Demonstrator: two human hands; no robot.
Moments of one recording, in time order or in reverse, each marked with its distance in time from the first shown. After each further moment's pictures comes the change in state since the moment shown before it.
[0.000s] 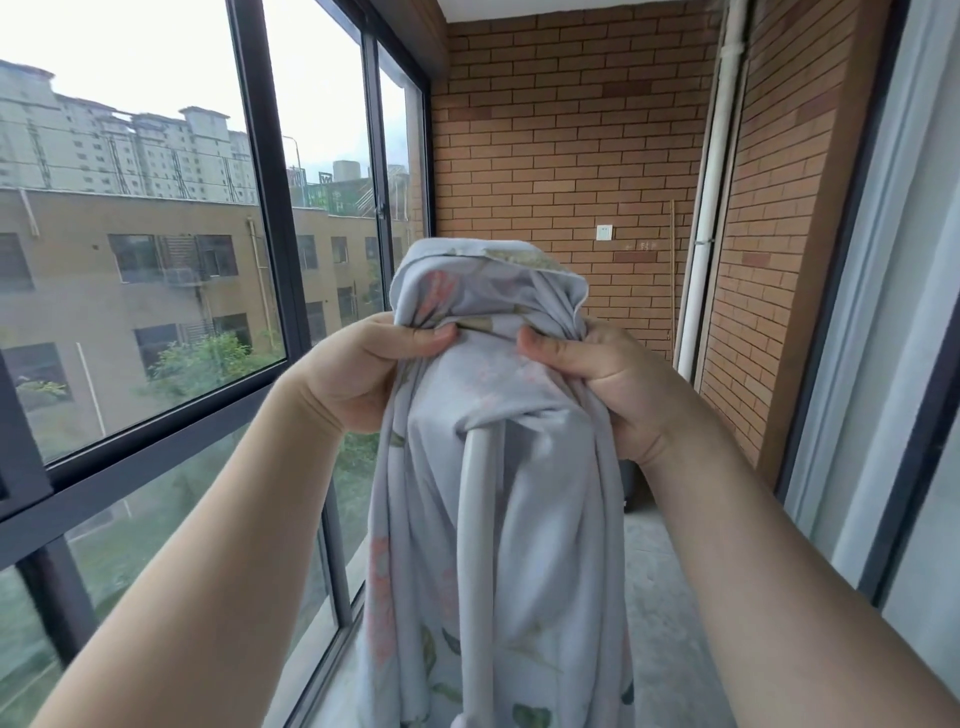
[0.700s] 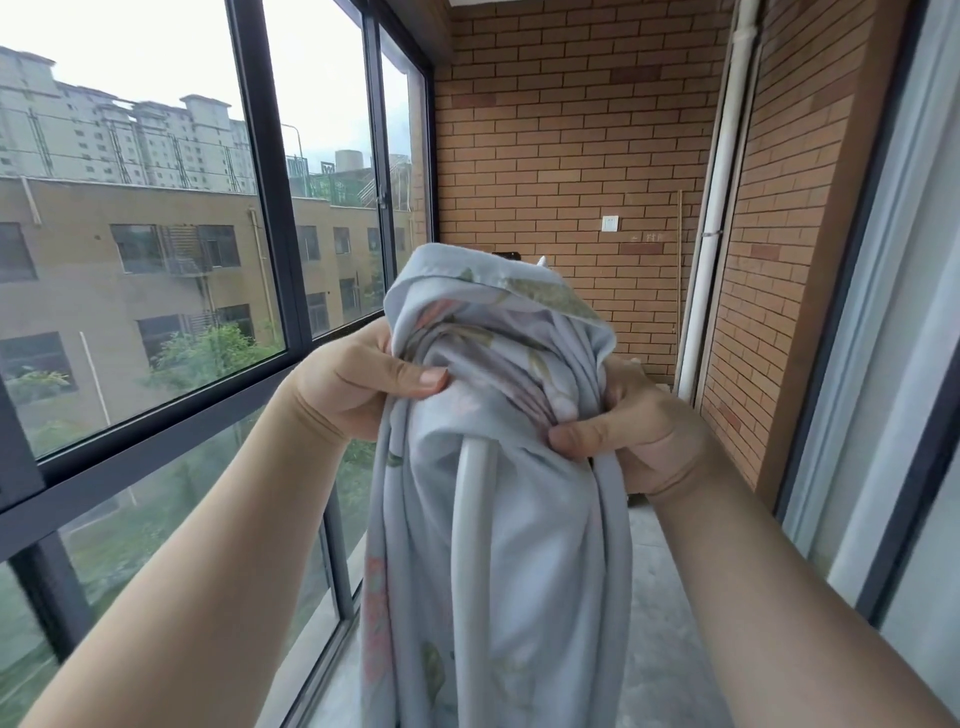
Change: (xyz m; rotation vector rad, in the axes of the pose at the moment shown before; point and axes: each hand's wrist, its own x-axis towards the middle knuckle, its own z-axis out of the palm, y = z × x) left_hand 0.002 -0.011 -0.011 0.015 -0.223 0.114; right_hand -0.011 0.022 -0.023 -0.101 -0.189 0.013
